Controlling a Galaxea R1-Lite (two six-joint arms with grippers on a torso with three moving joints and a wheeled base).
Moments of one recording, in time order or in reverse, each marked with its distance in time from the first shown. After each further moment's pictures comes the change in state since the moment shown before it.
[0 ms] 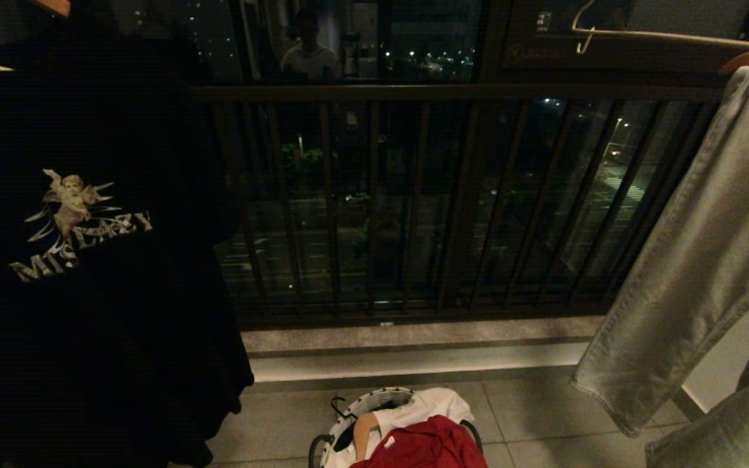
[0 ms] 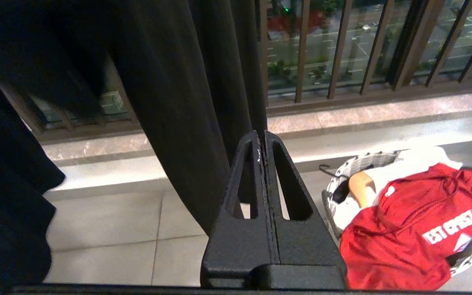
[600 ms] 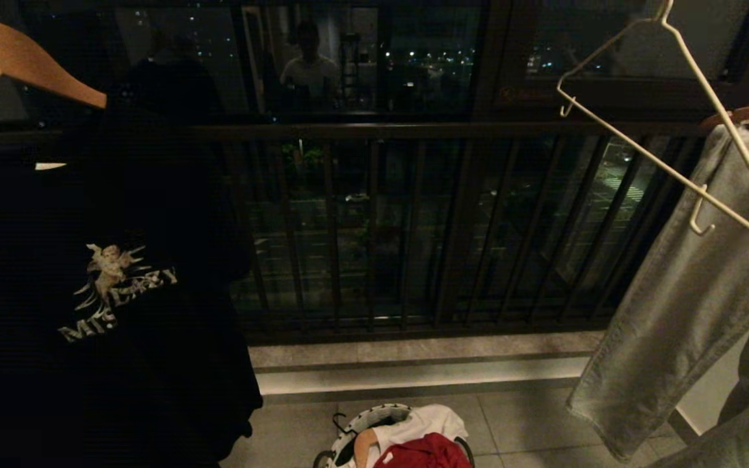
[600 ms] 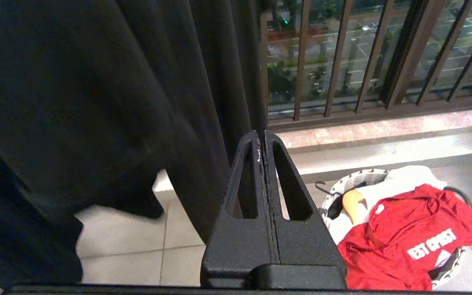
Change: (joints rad) left arm 0.000 0.000 0.000 0.000 0.000 0.000; right arm 0.000 0.000 0.000 -0.001 0.000 -0.002
